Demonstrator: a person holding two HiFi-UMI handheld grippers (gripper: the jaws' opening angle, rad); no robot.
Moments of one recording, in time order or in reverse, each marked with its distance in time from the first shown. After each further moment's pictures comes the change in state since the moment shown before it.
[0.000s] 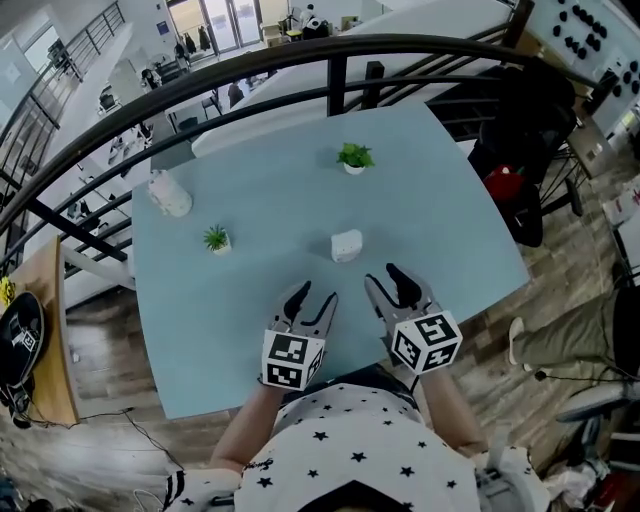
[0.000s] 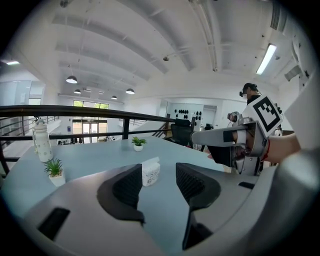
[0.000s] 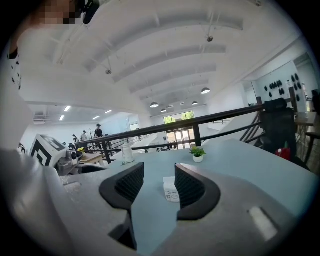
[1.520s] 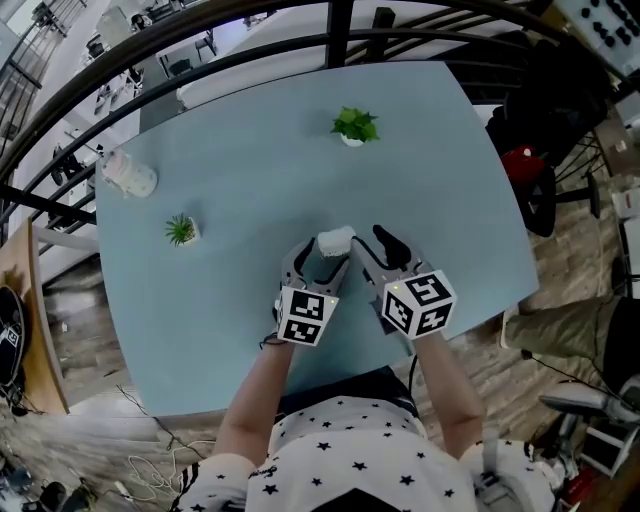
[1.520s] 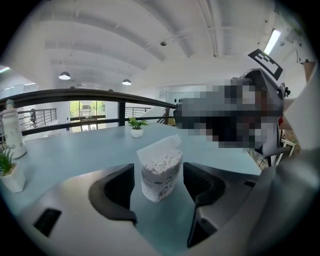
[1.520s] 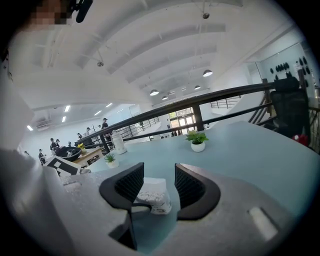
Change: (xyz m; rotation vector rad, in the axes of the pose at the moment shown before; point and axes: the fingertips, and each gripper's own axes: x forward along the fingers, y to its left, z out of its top) left arm 0.169 0.041 -0.046 0.053 0.093 0.014; right arm 0.120 -0.081 -0.028 0.055 0.151 0.071
